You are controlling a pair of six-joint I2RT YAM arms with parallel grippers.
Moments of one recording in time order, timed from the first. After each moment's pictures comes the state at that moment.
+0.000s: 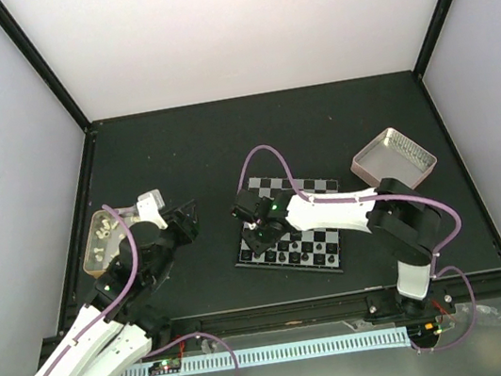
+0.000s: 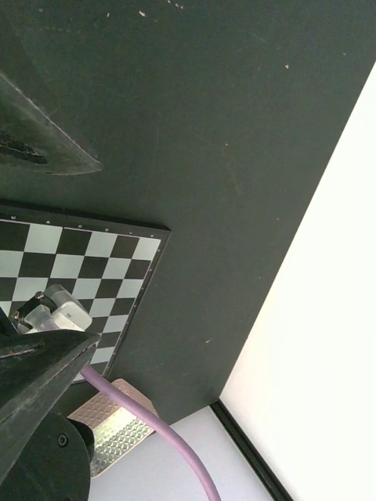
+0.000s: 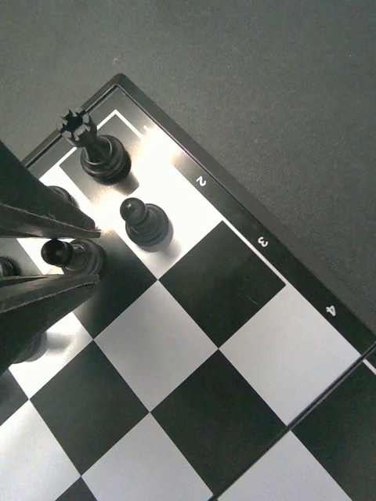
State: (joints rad) left arm -0.67 0.55 0.59 -0.39 -0.28 -0.73; right arm 1.03 1.80 1.20 -0.61 -0.01 0.46
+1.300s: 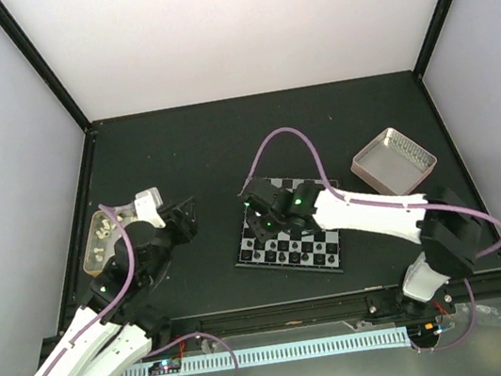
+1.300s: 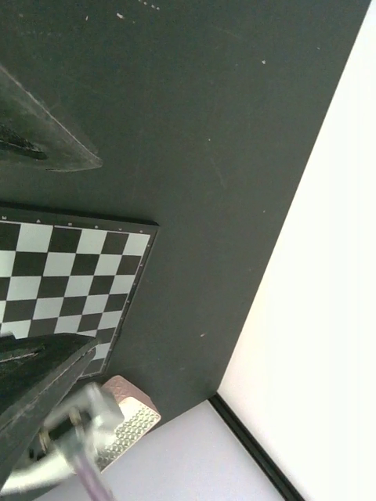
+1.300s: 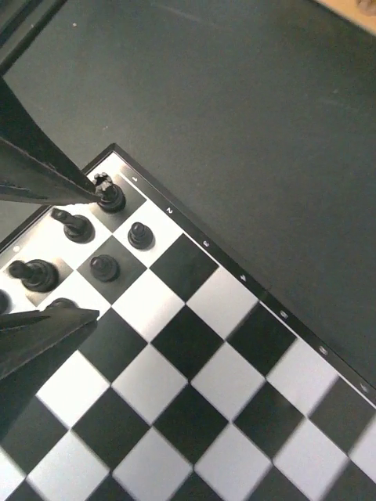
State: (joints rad) left arm -0.67 0.55 0.62 -0.40 -0.28 -0.69; right arm 1.03 1.63 1.19 -0.62 0.06 0.51
